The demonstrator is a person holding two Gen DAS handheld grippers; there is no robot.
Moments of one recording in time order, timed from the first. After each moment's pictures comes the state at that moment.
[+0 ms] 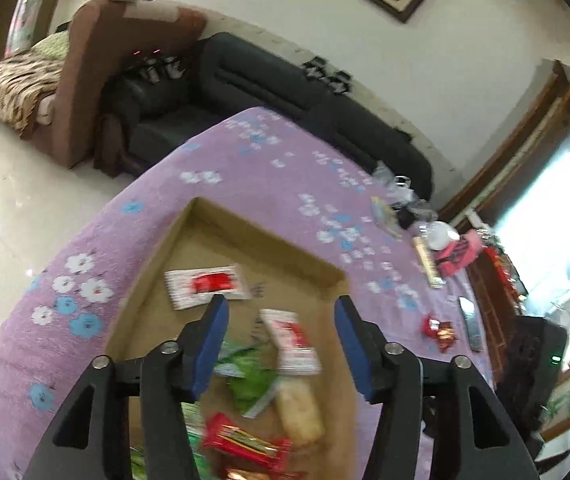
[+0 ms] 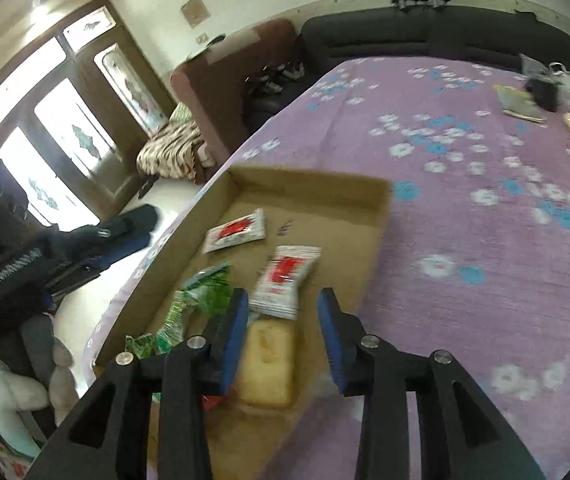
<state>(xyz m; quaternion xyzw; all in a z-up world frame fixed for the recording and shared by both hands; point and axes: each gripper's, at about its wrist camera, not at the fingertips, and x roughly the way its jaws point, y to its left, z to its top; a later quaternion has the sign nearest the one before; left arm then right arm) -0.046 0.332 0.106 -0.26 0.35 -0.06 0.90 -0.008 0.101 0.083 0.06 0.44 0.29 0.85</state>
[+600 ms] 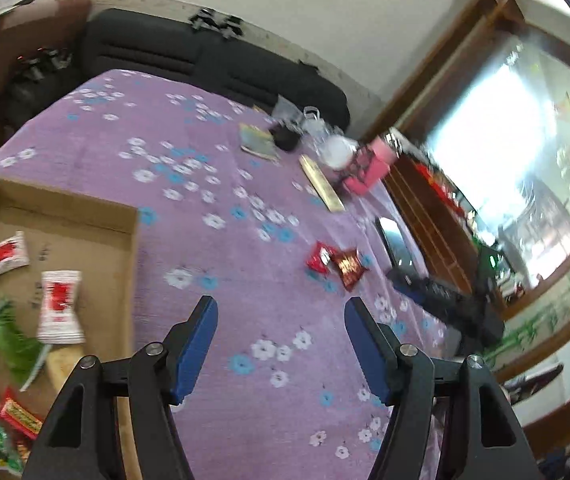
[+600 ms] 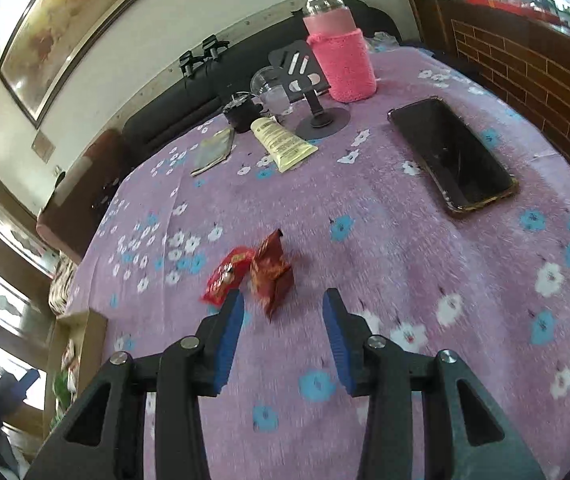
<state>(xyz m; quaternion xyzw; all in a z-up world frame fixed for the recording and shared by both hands) -0.017 0.149 0.114 -0.18 0.40 -0.21 0.87 0.040 -0.189 0.065 0.22 0.41 0.03 0.88</state>
